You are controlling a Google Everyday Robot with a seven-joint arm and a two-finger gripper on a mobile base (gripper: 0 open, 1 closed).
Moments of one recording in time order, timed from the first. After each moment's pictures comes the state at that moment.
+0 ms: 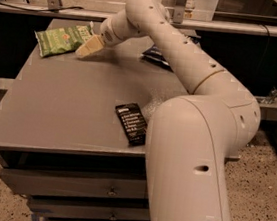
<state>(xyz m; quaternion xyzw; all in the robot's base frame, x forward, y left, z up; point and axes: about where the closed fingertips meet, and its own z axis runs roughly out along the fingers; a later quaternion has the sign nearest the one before) 0.830 0.169 0.837 -0.50 0.73 0.20 0.41</state>
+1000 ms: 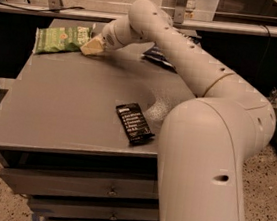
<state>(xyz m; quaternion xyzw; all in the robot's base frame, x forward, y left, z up) 0.823 0.157 0.831 -0.47 0.74 0.21 0.43</state>
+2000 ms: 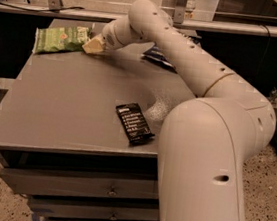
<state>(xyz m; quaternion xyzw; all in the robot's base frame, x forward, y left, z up) 0.822 0.157 0.832 -0.47 0.74 0.21 0.43</state>
